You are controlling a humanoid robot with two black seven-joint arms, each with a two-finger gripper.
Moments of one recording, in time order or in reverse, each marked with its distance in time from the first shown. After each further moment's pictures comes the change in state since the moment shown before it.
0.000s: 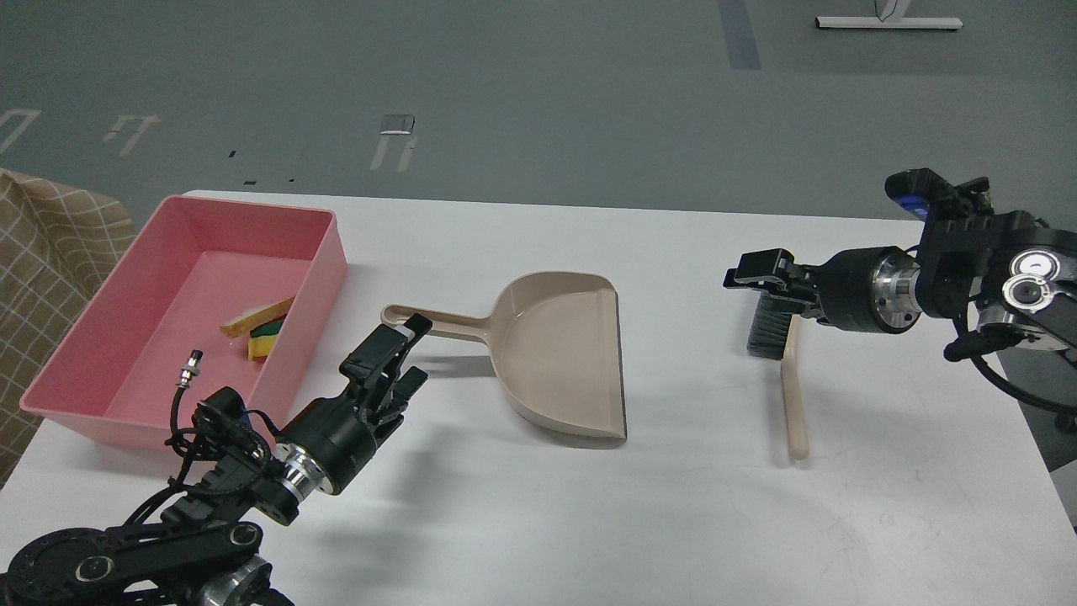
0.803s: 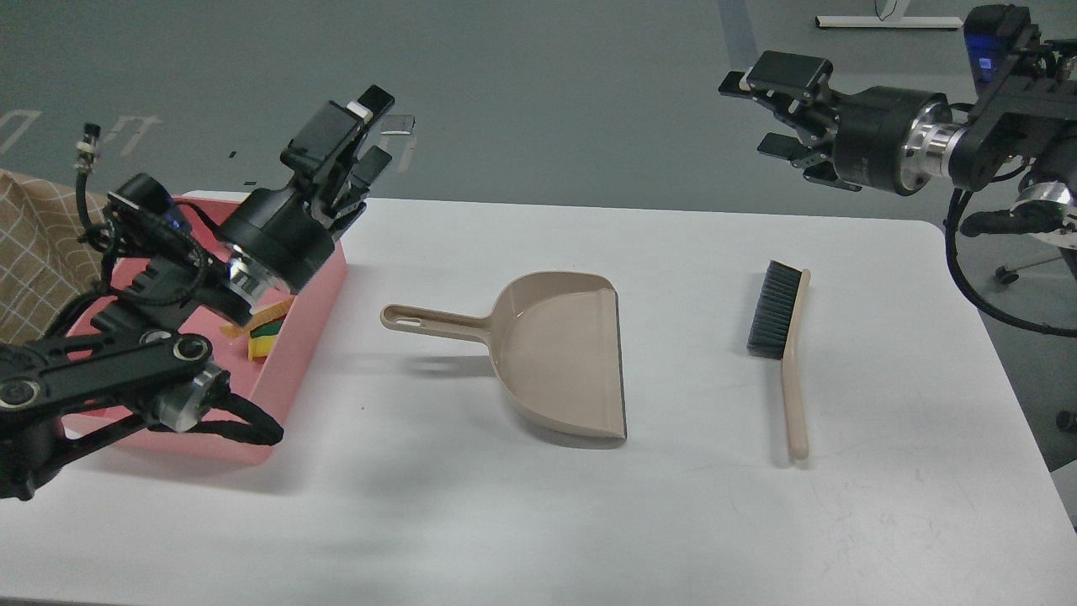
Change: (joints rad) left arm -0.558 0.153 0.020 0.044 -0.099 0.000 0.000; right arm -0.021 0.157 0.495 -0.052 0.001 0.000 0.006
